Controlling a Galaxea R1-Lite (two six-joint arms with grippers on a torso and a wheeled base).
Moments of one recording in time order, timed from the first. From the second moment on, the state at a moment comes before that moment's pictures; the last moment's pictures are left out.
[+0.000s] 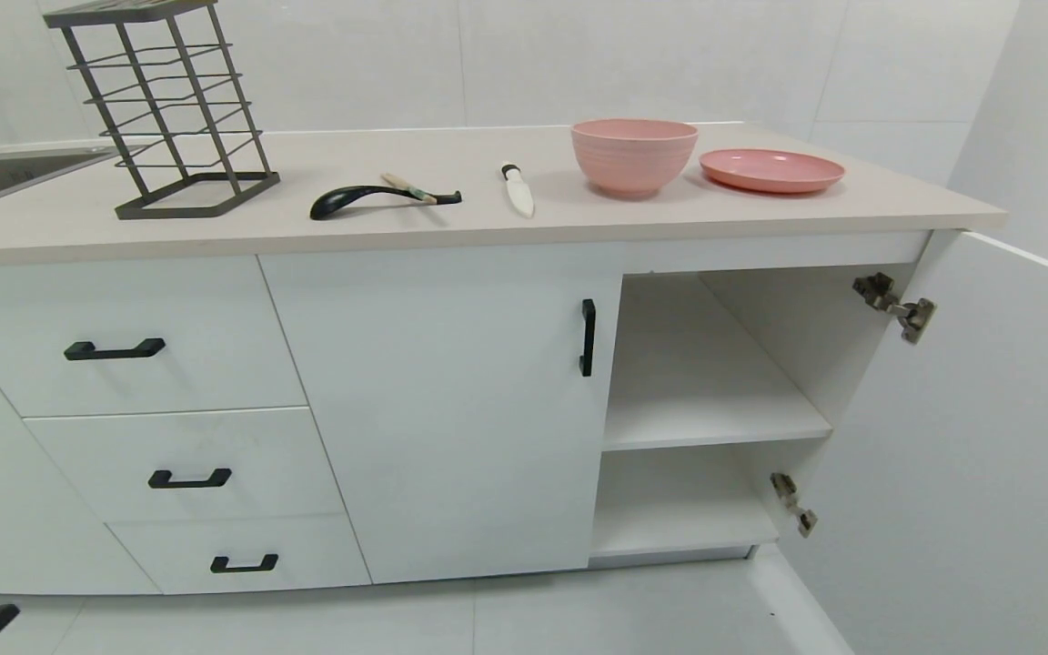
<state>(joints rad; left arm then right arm) -0.01 0.23 0.00 -0.25 -0.41 0.04 -0.06 0.08 0.00 -0.06 0.46 -0.07</state>
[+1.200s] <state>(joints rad) 0.00 0.00 0.00 0.00 -0.04 0.04 -0.06 0.08 0.00 0.00 -0.03 0.03</state>
